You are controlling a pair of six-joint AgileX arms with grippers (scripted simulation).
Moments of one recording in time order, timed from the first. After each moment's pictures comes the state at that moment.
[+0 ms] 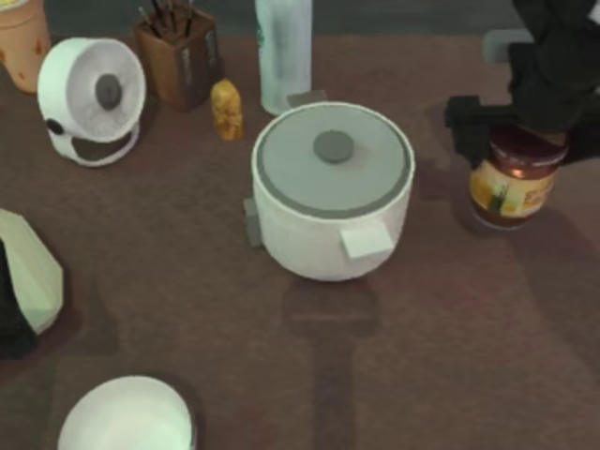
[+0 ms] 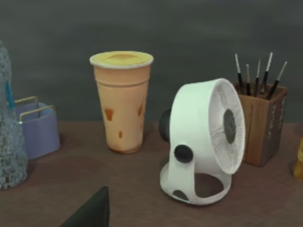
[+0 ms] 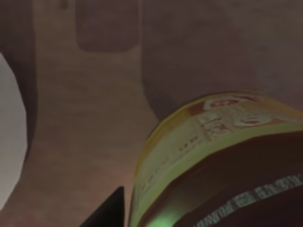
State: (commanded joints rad) left arm 0.00 0.00 0.00 0.00 0.00 0.00; right arm 0.29 2.02 1.69 -1.05 0.06 0.28
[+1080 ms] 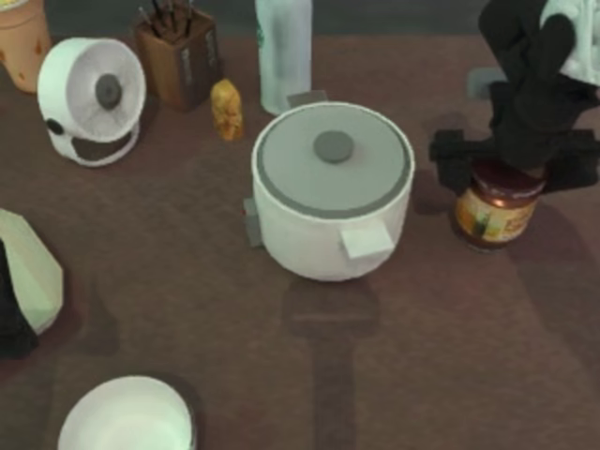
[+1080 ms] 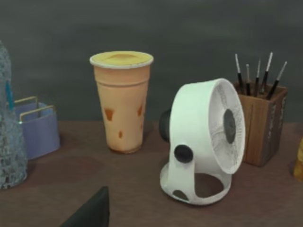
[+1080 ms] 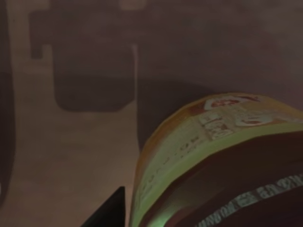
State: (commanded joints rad) left arm 0.00 0.00 0.00 0.00 0.00 0.00; right arm 0.30 2.07 1.56 -0.87 0.06 0.31
